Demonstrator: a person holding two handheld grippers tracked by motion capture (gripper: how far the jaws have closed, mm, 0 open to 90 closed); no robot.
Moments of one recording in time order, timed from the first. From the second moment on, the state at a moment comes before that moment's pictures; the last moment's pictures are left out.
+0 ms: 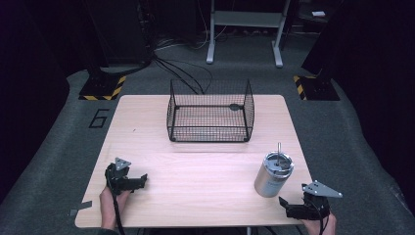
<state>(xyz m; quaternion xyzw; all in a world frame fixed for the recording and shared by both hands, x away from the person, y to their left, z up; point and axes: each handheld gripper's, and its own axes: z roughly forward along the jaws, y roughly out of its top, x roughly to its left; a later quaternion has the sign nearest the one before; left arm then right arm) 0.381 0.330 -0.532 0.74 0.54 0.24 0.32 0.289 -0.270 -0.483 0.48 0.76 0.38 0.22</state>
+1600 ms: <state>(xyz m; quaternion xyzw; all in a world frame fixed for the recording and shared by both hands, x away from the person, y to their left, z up) 0.381 0.330 -0.532 0.74 0.54 0.24 0.32 0.312 -0.226 -0.434 0.47 0.72 0.44 0.25</state>
